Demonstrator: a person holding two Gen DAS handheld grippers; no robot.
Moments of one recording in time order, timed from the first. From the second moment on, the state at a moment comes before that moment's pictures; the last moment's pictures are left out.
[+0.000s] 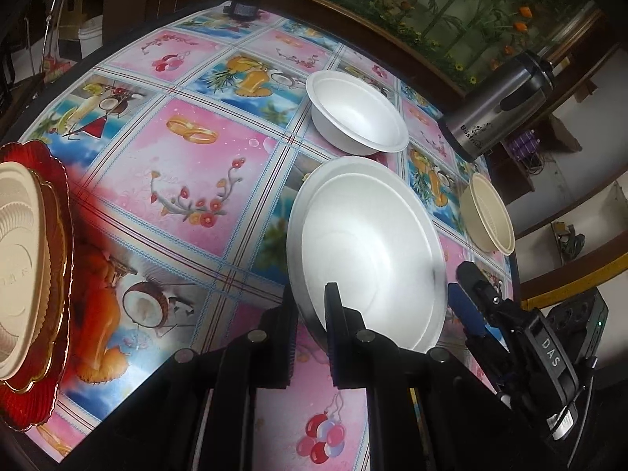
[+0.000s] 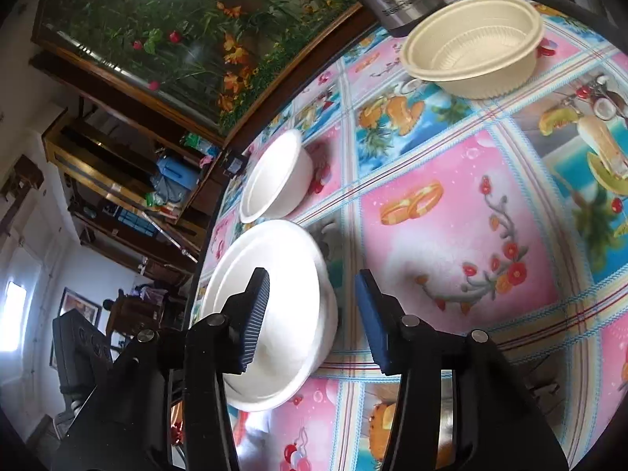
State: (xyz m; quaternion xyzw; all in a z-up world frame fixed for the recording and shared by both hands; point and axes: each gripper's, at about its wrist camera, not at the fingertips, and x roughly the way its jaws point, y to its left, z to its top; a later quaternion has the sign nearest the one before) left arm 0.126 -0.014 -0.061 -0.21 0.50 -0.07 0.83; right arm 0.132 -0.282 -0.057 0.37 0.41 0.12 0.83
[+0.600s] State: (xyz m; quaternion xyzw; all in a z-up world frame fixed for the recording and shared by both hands) left arm 0.121 -0.005 -0.067 -0.21 0.51 -0.08 0.83; right arm 0.130 -0.246 -0.052 0.28 0.40 0.10 0.87
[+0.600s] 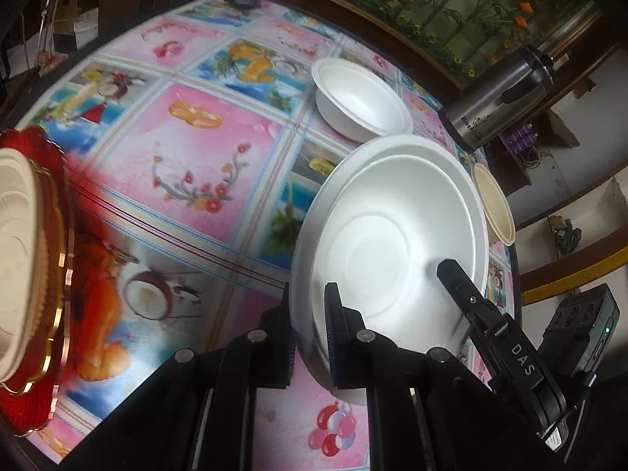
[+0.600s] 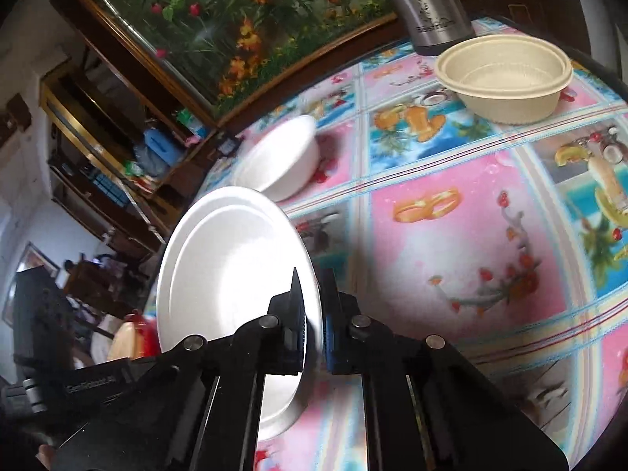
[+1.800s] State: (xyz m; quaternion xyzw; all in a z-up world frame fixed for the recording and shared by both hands) left arm 0.027 0.194 -0.037 -0.19 0.45 0.10 0.87; right arm 0.138 0.001 -0.046 0.23 0.48 0.29 0.79
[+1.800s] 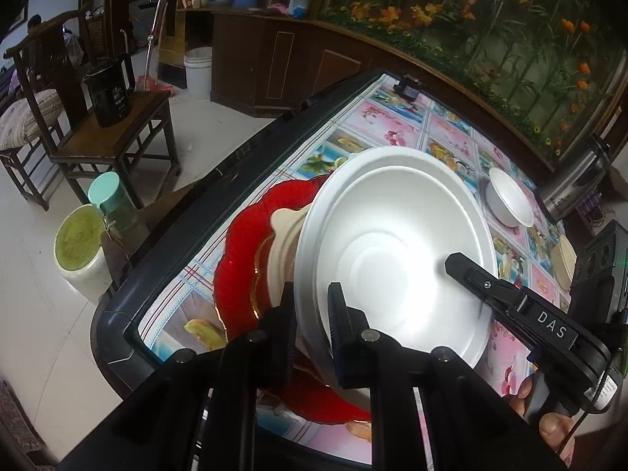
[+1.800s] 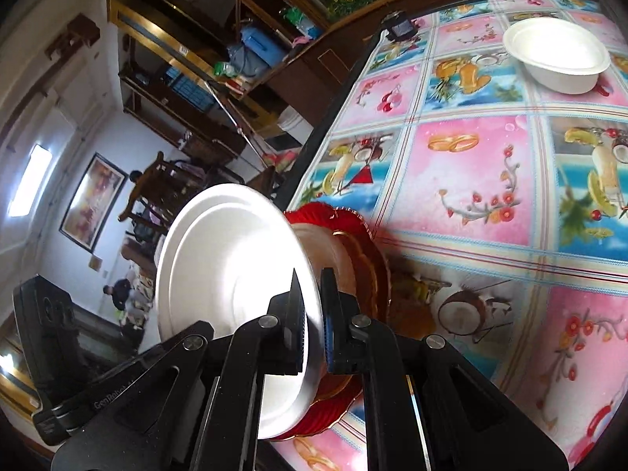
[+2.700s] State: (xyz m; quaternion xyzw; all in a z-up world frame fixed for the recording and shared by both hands) left arm 0.013 0.208 -0.025 -0.20 0.43 0.12 0.87; right arm 0.147 -0.058 -0.060 0.30 0.42 0.24 0.82
